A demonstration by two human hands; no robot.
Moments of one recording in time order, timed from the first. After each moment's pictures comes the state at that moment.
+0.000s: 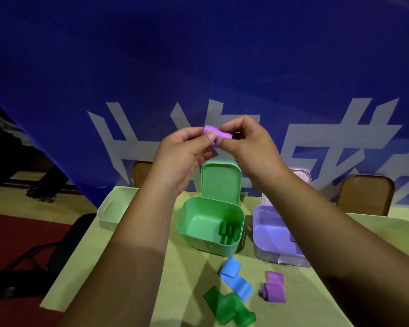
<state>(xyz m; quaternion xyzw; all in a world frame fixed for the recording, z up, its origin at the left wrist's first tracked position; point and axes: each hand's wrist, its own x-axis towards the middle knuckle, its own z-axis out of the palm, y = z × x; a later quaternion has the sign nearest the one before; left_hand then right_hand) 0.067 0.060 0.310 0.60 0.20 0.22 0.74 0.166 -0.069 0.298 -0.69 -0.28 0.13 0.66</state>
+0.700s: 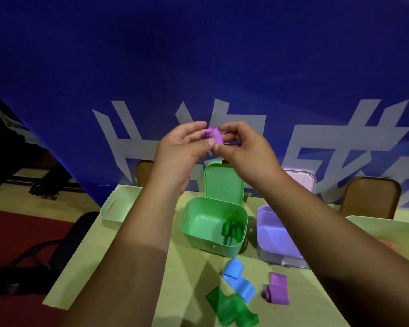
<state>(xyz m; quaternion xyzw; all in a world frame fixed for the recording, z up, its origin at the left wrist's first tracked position) 0.061 0.077 0.301 0.64 0.21 0.25 0.69 0.160 -0.055 0.290 -0.73 -0.31 0.12 0.60</state>
